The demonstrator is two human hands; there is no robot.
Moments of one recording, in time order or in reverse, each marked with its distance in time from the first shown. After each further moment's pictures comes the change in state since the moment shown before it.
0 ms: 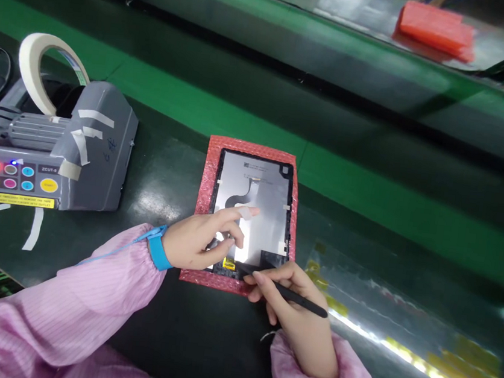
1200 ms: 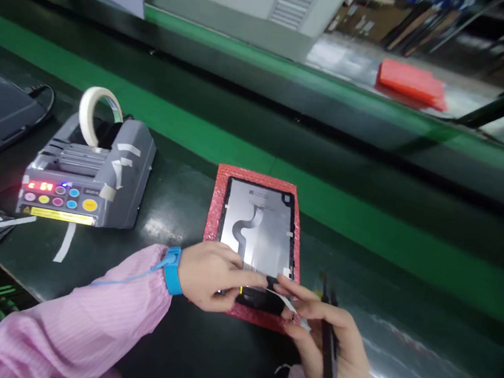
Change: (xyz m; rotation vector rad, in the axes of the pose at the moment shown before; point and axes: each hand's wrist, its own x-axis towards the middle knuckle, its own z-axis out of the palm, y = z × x) left_hand -0.001 0.008 0.000 0.568 -0.293 0.176; right_hand -0.002 -0.008 -0.001 -0.074 0.135 -0.502
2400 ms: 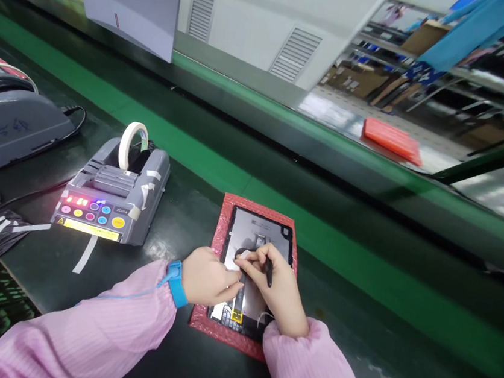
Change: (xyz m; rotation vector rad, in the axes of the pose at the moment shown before) left_hand -0.008 -0.015 0.013 0.333 0.186 -0.296; right_hand 0.102 0.022 0.051 -0.100 -0.310 0.168
